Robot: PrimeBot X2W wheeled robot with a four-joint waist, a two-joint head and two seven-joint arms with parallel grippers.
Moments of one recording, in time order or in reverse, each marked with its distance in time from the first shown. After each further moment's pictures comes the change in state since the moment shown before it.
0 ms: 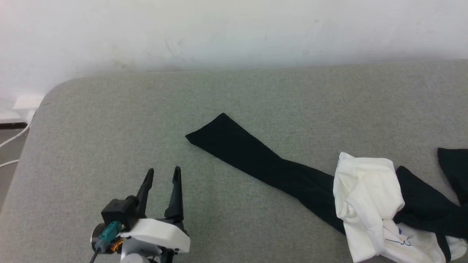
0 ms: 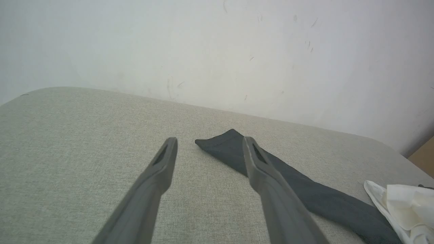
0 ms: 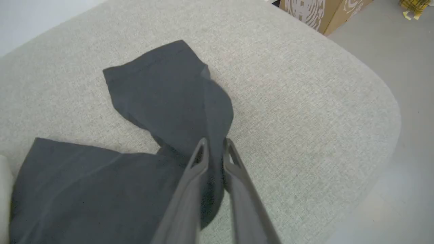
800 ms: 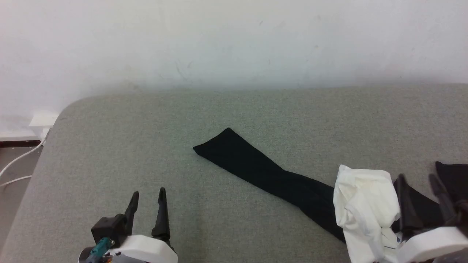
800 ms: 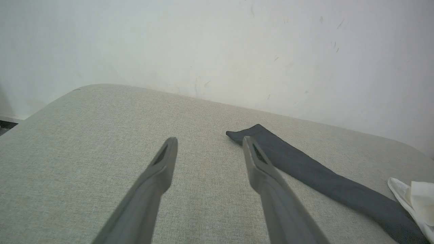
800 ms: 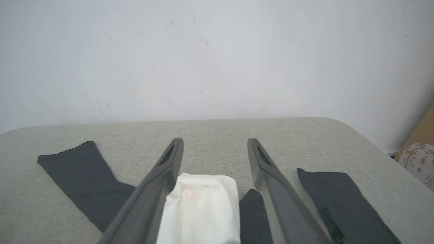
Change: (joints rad) left arm 0.080 0.030 0.030 0.014 -0.014 0.046 0.016; right arm 0.278 0.065 0.568 -0.463 0.025 0.000 -0.362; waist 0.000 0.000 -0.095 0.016
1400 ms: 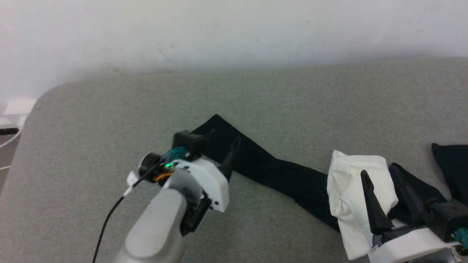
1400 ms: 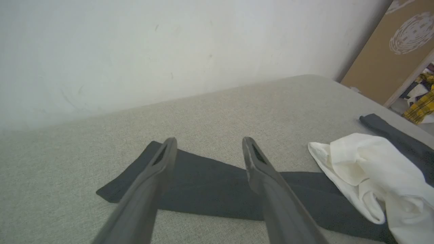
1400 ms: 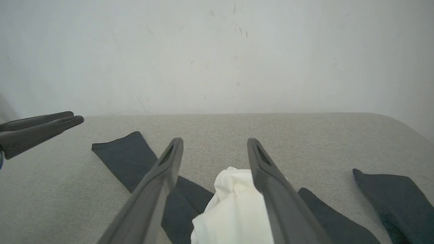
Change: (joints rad) left arm -0.429 -0.026 -0.231 0.193 0.056 -0.173 0.238; right arm 0.053 0.000 0.186 -0.149 0.053 0.000 0.034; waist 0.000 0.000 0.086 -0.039
